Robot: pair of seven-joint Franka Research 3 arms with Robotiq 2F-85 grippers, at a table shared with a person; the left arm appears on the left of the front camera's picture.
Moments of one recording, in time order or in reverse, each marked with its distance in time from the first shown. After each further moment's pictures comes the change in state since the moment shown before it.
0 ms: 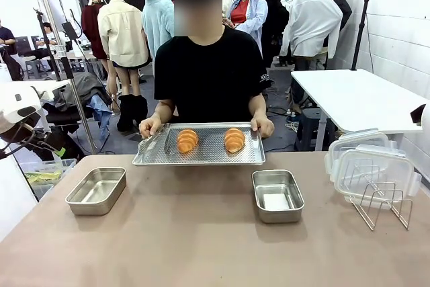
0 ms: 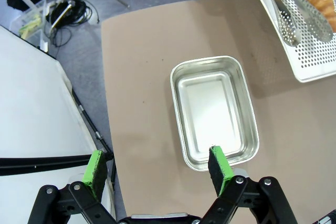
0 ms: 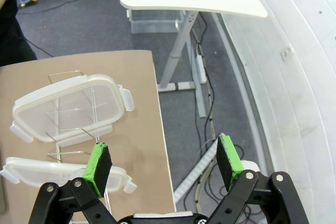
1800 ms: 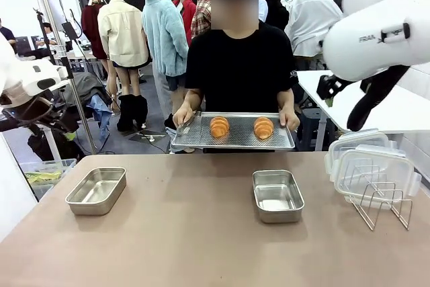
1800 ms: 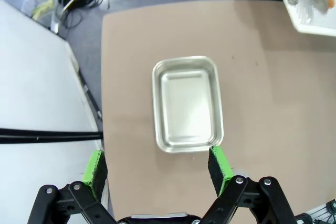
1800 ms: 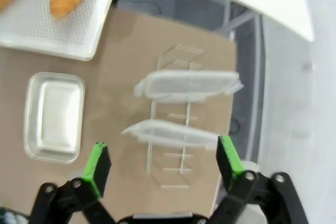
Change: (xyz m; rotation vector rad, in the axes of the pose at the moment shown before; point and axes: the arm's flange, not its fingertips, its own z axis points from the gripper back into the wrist) left arm 0.039 -0.056 0.061 0.077 0.090 0.070; right arm 0.099 0.216 0.085 0.109 0.309 0.321
